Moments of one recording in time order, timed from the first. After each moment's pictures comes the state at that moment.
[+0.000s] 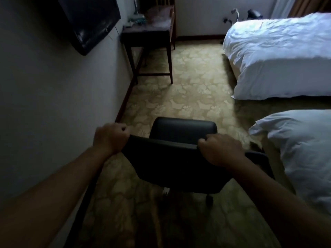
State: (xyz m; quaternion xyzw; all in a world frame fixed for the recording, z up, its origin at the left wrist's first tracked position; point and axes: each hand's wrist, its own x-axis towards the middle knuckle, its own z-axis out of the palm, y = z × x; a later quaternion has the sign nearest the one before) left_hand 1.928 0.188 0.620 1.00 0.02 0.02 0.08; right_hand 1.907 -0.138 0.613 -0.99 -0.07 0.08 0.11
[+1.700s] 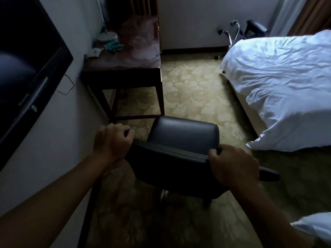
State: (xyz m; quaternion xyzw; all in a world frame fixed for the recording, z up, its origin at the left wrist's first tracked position) left_hand 2.812 0.252 0.614 0.98 -0.09 0.09 0.13; right_hand 2.726 -0.050 0.605 -0.98 0.16 -0.06 0.12
